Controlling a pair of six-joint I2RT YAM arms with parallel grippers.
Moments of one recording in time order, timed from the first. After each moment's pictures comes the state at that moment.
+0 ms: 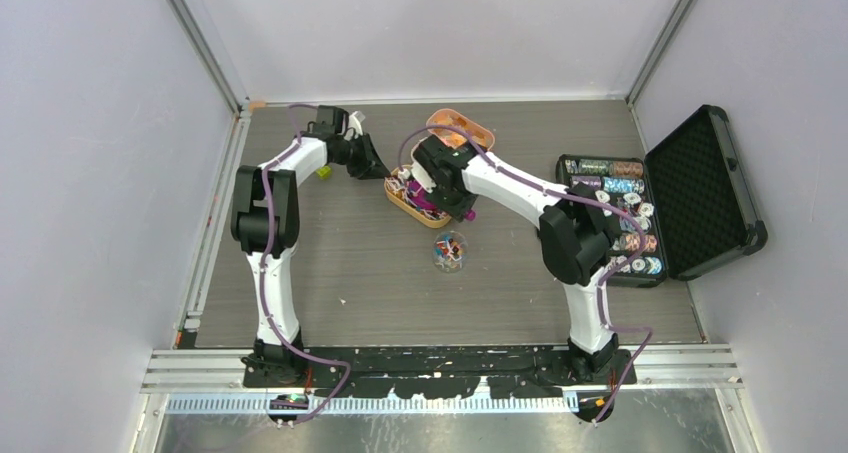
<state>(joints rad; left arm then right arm) -0.16 2.15 1.60 -0.41 0.60 -0.47 0.72 2.05 1.72 -0.98 0.19 -0.29</state>
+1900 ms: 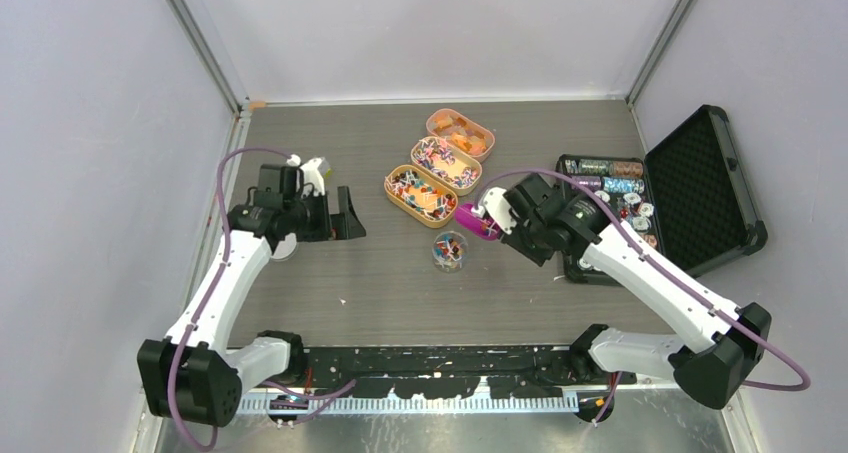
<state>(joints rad) -0.14 1.11 0.94 -0.71 0.44 -0.25 0.68 1.17 1.14 -1.08 0.16 -0.36</state>
